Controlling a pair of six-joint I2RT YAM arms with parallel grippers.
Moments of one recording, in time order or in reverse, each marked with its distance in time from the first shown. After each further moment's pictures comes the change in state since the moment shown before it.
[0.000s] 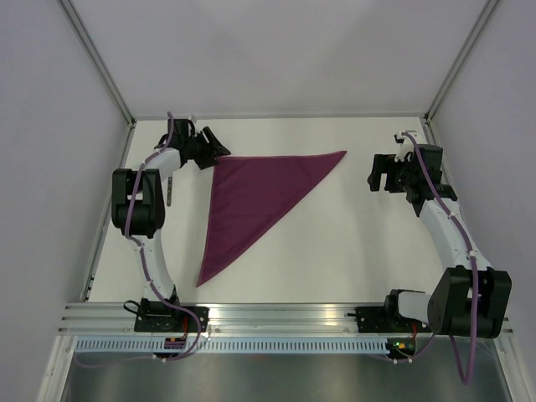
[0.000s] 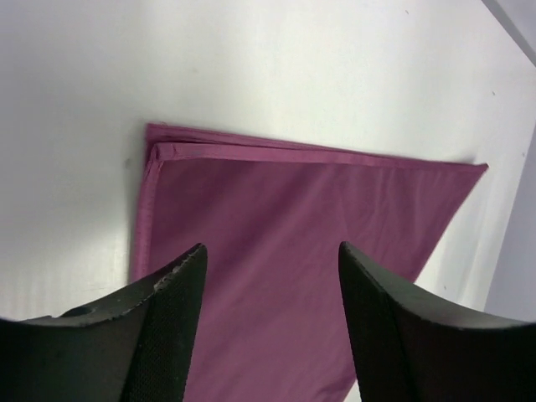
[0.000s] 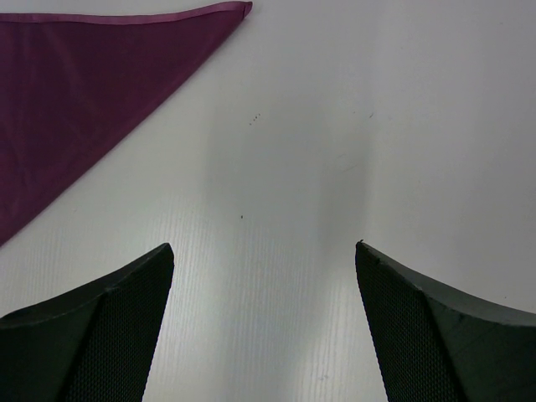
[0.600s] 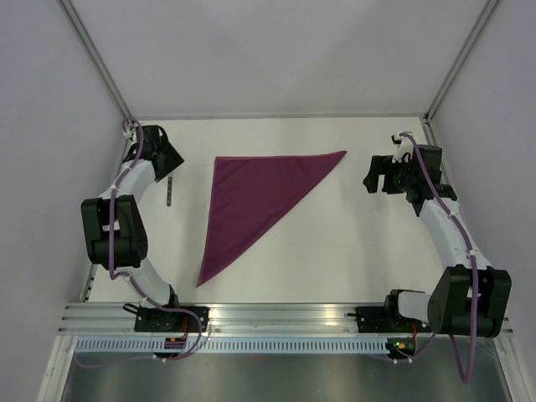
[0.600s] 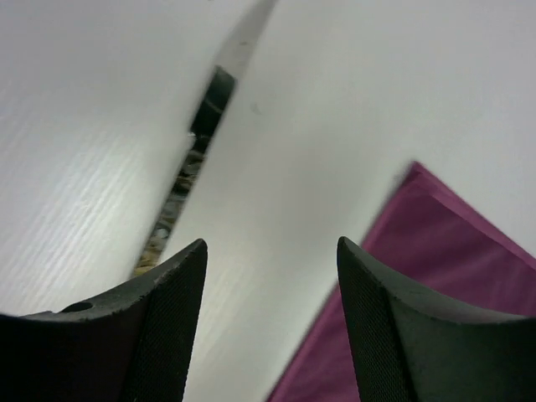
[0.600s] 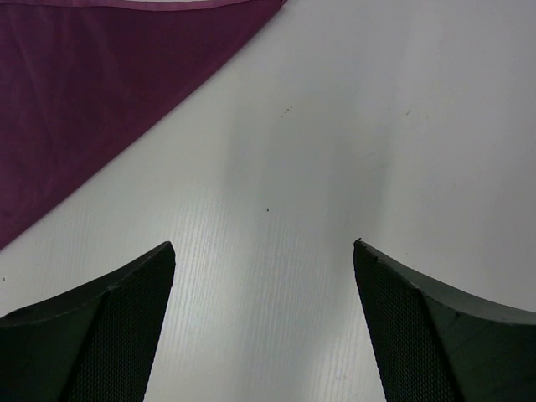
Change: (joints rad) left arm 0.108 -0.345 -0.215 -0.136 -0.537 0.049; right arm 0.000 0.005 0.000 -0.013 -0.081 0.002
